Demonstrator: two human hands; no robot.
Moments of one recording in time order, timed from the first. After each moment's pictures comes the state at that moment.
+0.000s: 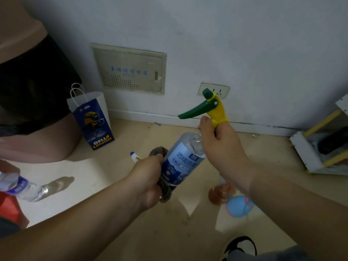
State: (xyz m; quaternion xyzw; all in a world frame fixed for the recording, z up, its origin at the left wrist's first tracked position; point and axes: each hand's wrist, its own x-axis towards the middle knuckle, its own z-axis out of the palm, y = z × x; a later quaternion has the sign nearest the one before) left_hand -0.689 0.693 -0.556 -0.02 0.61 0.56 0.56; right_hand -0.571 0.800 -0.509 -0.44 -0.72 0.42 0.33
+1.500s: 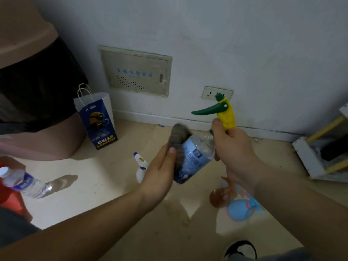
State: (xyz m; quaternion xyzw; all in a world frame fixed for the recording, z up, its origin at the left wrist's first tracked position) left_hand -0.685 0.689 -0.581 0.34 0.65 0.56 0.40; right_hand -0.568 0.811 -0.512 -0.52 -0.63 0.48 0.32
